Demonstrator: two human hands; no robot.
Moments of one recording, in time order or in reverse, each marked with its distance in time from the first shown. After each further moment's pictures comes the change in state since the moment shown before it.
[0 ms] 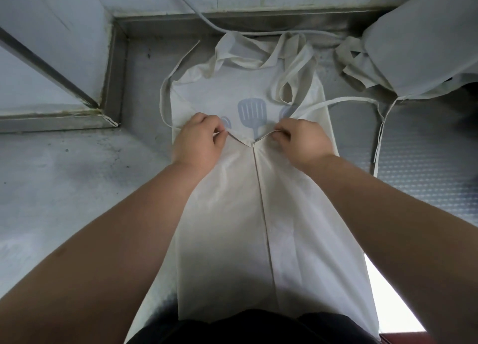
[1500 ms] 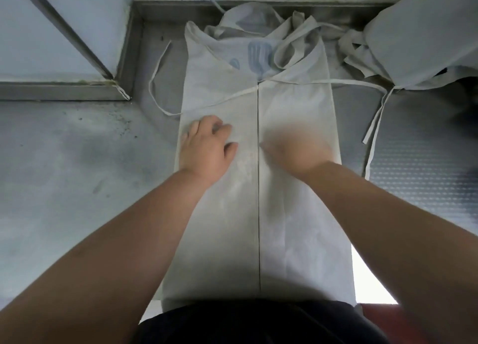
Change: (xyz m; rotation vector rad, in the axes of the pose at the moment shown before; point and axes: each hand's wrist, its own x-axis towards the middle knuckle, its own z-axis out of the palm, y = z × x) left_hand -0.065 0.006 0.003 0.204 0.010 0.101; right_hand -0.045 0.011 0.023 -0.255 -0.001 -0.126
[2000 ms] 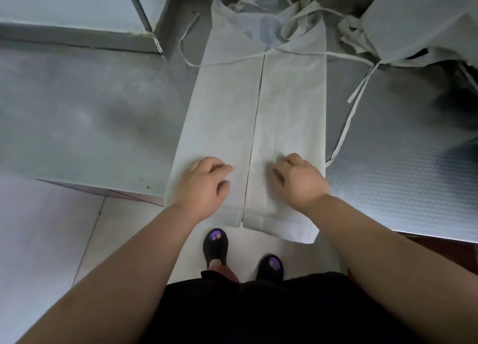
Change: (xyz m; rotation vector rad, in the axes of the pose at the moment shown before) left_hand -0.204 0.048 -0.007 -0.109 -0.074 -0.050; right_hand -0.172 0.019 0.040 -0.068 -0.055 -0.230
